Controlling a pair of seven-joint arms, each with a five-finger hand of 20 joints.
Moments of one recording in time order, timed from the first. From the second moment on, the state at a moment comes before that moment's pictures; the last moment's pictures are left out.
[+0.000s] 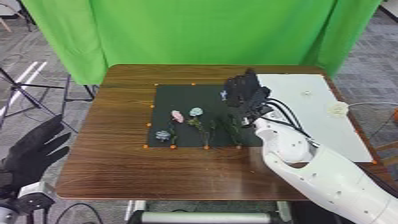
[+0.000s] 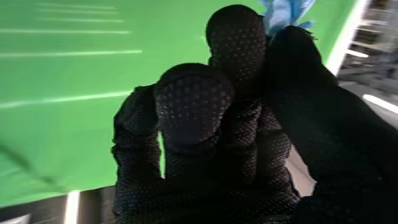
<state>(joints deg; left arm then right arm) 146.1 -62.4 -122.2 -128.8 43.4 0.2 0.9 -62.8 -51.2 36.9 -93.3 -142.7 21.7 15.9</state>
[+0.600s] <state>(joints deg) 146.2 -62.5 -122.2 -128.8 43.4 0.2 0.9 -60.7 -53.2 34.0 -92.3 -143.7 13.0 10.2</state>
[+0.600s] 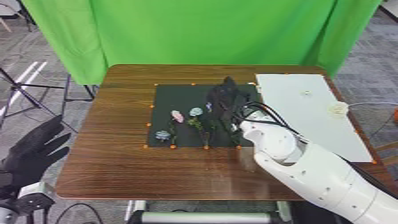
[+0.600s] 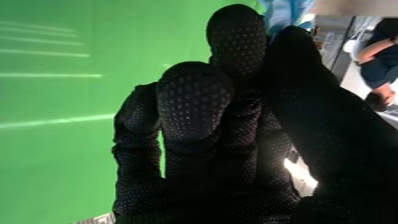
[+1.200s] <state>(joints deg) 145.7 -62.5 -121.9 -128.7 43.4 0.2 0.6 -60.0 -56.1 30.9 -89.4 -146.1 11.1 9.7</state>
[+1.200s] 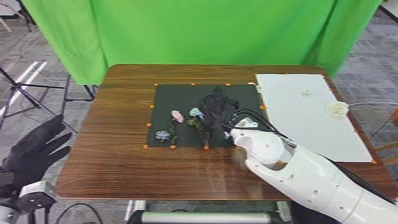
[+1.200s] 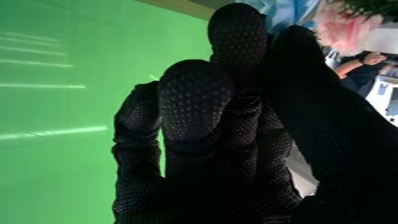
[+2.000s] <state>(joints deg) 145.7 -62.5 -121.9 -128.7 43.4 0.2 0.3 -61.8 -56.0 35.3 -90.5 -146.8 7.0 8.2</state>
